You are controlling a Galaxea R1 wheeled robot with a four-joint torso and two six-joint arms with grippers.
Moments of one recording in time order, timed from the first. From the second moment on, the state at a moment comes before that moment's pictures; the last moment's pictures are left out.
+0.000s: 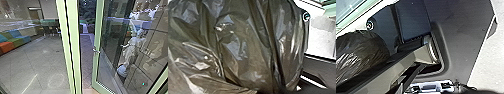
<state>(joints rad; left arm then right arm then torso) 1.45 2.96 -2.57 -0.53 0.09 0.34 -1.45 2.92 -2.46 0.05 -0.13 0.29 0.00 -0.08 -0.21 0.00</state>
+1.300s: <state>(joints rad) 1.45 2.96 -2.57 -0.53 0.09 0.34 -1.45 2.94 -2.46 0.04 -0.14 0.29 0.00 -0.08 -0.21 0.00</state>
